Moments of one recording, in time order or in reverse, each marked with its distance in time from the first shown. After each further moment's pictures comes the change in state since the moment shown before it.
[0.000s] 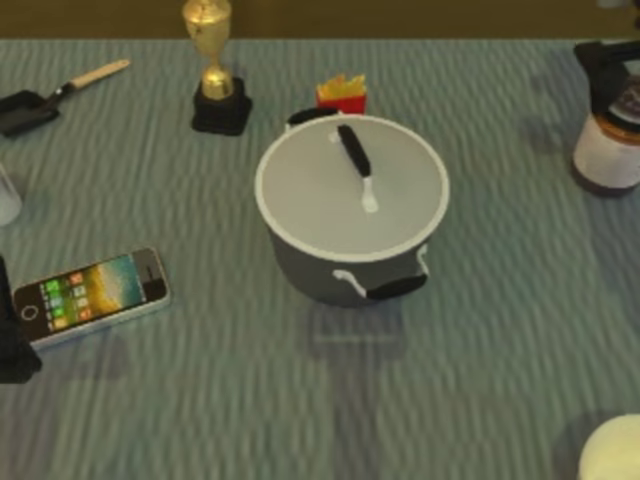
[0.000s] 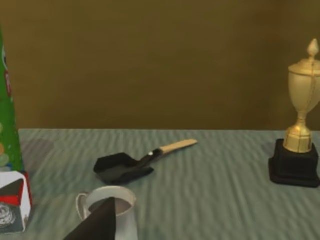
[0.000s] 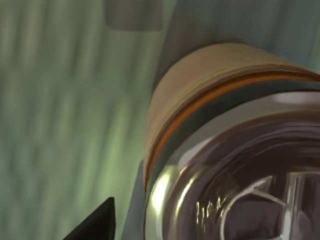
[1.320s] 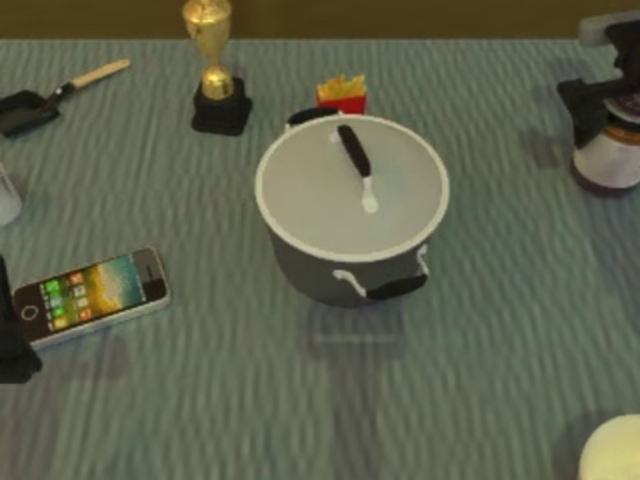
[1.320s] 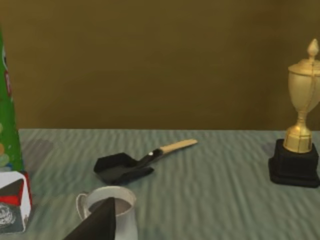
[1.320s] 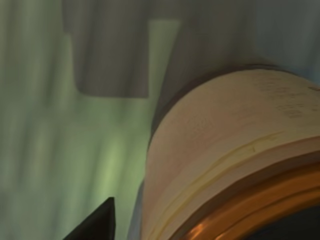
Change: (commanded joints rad) left arm 0.000 0.000 0.000 0.000 0.000 0.000; right arm 0.004 -0.127 -0.454 0.326 -0.002 0.002
